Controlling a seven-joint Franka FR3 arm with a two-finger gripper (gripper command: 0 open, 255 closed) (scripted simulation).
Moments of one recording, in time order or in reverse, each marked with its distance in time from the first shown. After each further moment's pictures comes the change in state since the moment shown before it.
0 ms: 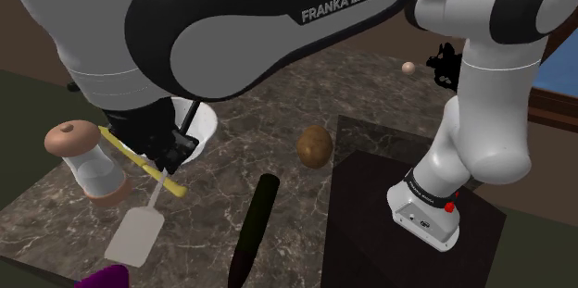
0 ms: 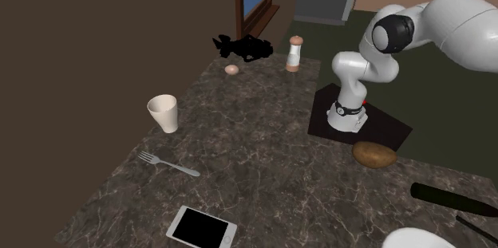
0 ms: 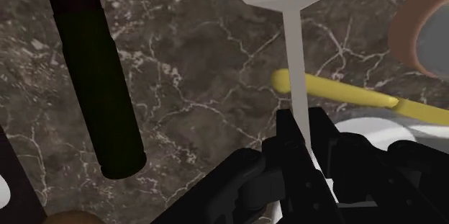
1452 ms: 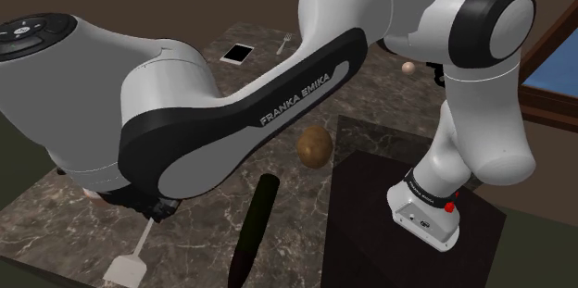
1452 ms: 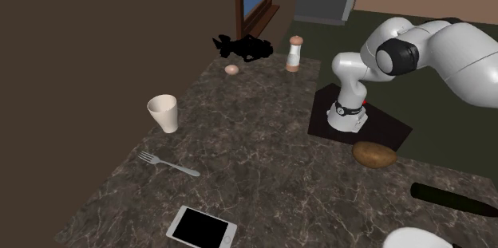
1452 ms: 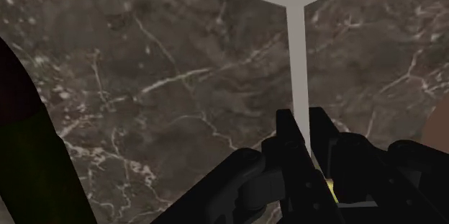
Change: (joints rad) arm 0.101 0.179 -0.031 0.035 -0.091 0.123 0.101
